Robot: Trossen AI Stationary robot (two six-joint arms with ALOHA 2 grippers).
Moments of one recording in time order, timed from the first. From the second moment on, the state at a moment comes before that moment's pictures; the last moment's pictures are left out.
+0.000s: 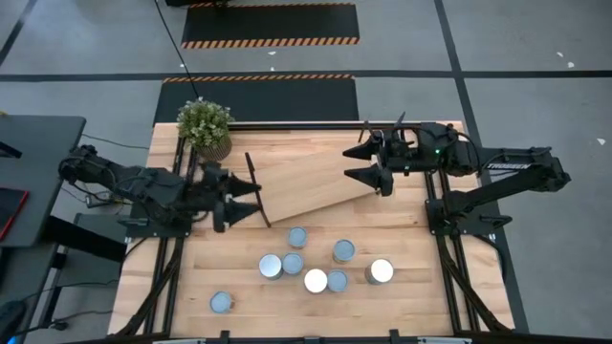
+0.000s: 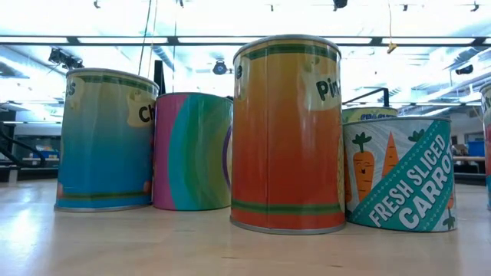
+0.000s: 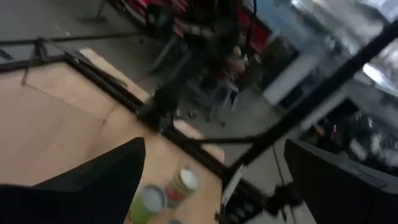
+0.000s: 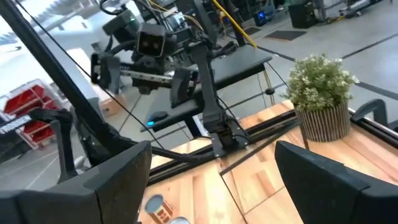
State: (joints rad) left arm -0.41 0.98 1.07 -0.21 -0.48 -0.74; right arm -0.05 1.02 1.05 -0.10 -0.04 0.42
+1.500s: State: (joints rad) left arm -1.06 1.58 1.12 -0.88 0.05 -1.55; right arm 0.36 1.12 1.31 -0.48 0.46 0.42
